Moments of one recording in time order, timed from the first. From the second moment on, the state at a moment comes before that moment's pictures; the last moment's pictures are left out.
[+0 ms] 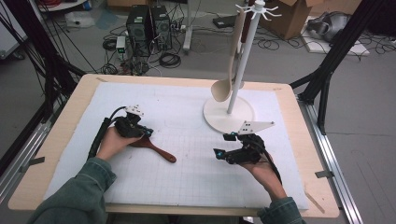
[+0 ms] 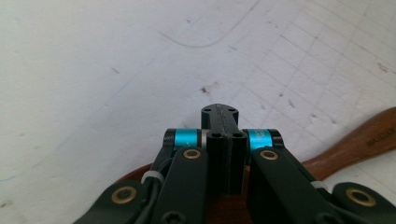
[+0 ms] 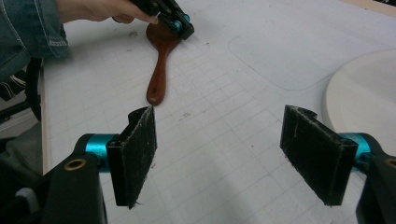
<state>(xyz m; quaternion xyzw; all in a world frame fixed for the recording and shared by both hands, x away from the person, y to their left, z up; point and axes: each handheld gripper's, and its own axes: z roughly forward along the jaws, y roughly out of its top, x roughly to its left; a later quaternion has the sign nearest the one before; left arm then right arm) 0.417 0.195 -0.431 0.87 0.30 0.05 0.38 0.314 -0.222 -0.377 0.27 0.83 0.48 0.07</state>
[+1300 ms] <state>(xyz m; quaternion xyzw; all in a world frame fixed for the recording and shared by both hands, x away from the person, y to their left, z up) 0.381 0.220 -0.430 0.91 0.25 -0.01 0.34 0.314 -0.216 -0.380 0.27 0.83 0.48 0.07</state>
